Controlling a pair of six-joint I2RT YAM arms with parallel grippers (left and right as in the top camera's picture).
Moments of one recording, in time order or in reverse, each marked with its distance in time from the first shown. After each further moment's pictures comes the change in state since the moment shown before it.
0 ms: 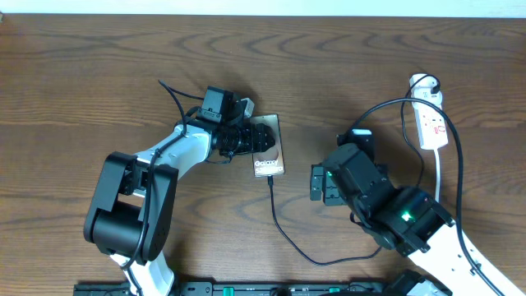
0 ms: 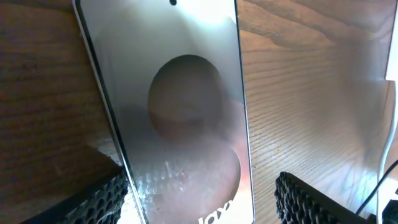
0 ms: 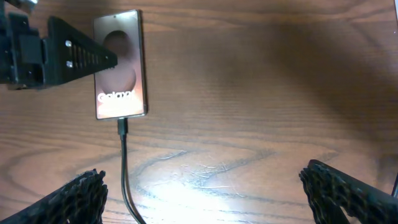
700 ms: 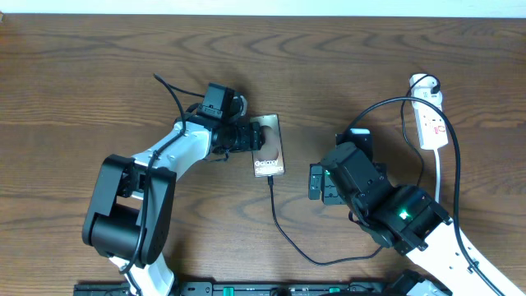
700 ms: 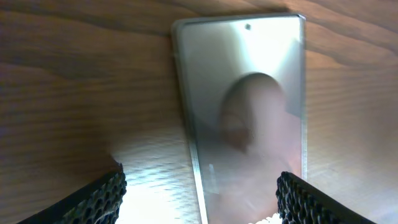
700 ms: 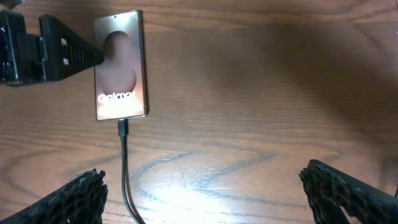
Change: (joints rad) left arm -0.005 -0.019 0.035 -0.098 -0.215 0.019; right arm 0.000 0.008 0.000 0.012 0.000 0.000
